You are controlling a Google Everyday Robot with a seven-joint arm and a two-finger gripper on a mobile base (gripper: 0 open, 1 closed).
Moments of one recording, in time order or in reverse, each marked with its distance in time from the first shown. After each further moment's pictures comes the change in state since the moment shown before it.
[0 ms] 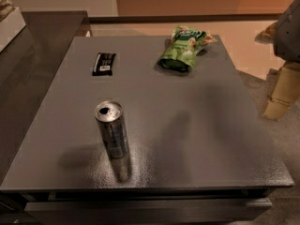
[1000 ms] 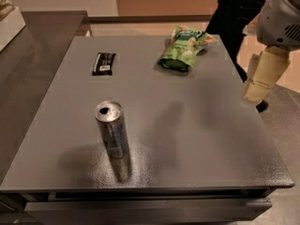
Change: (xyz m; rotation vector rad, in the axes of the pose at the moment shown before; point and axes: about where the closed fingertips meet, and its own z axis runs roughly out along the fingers) arm -0.021 -0.027 0.009 -0.019 -0.030 0.039
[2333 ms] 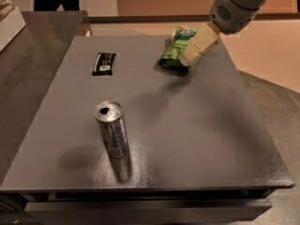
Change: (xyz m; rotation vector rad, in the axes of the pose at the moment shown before) arm -0.059 -0.100 0.069 0.045 -0.046 0.569
